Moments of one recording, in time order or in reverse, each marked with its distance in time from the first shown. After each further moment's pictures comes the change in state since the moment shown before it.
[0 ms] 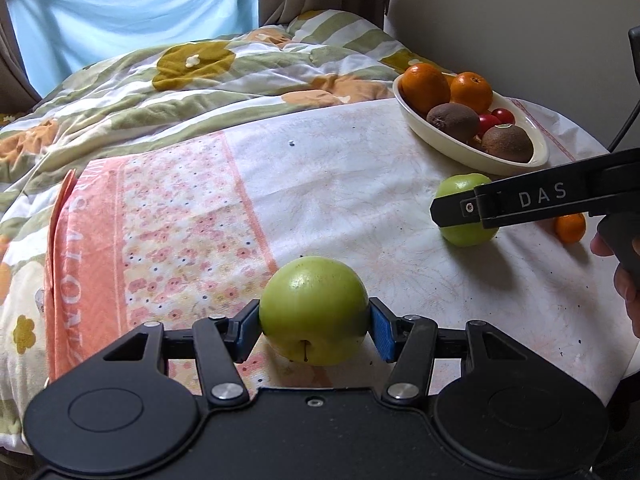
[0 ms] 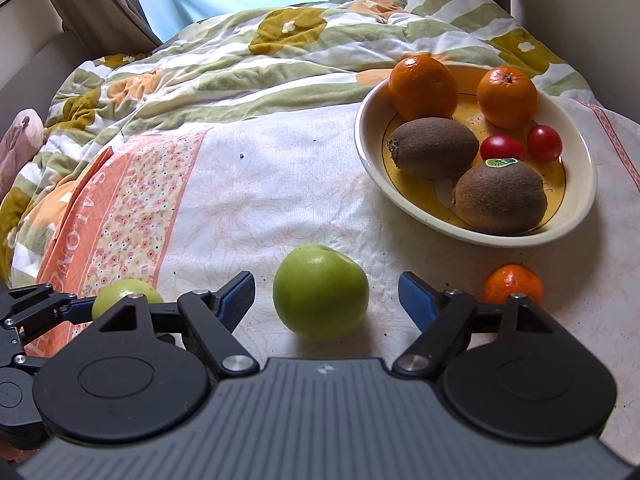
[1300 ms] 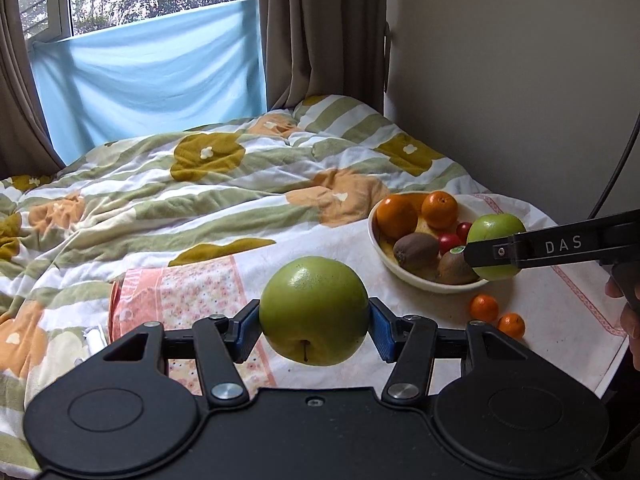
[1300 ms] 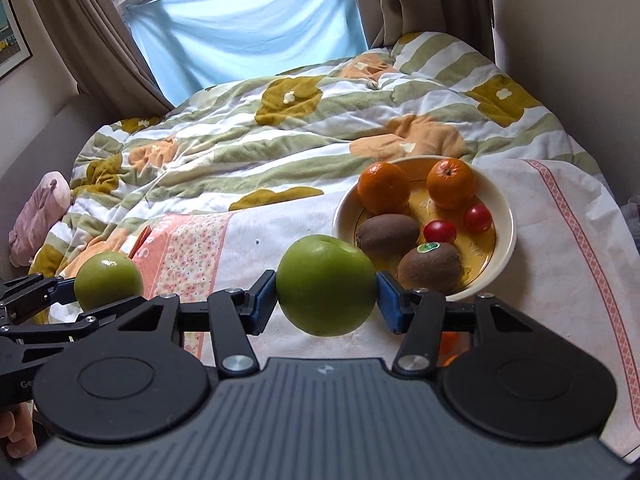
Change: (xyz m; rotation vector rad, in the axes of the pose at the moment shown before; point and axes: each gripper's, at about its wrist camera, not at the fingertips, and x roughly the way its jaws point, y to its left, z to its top) left arm -0.101 -0.036 0.063 0.009 -0.213 0.039; right arm -0.116 -0.038 0.035 0.069 -0.150 0.055
